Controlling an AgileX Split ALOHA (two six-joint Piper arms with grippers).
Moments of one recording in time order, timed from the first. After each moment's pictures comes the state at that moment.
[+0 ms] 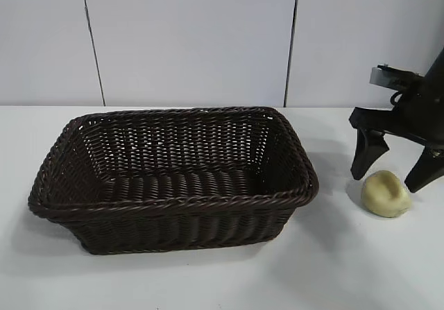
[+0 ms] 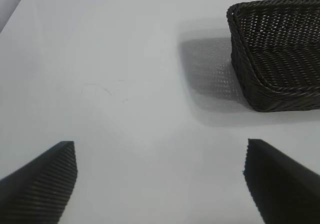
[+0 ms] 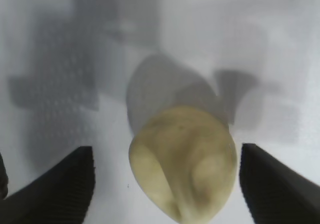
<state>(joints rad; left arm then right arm) 0.01 -0.01 -0.49 -0.04 1.13 0.08 -0.01 1.95 -1.20 0.31 0.76 -0.21</state>
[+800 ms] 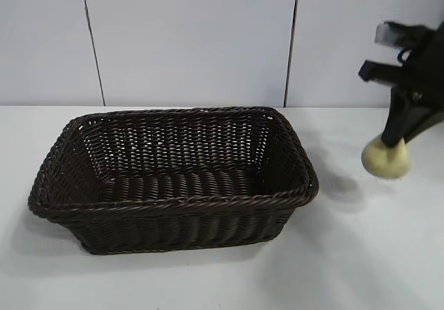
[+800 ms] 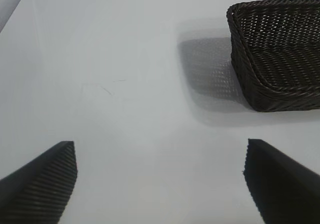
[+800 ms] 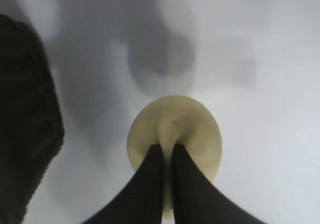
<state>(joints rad) 0.01 -0.01 -0.49 -0.04 1.13 0.08 -0.01 1.79 -1.36 0.32 1.03 -0.21</state>
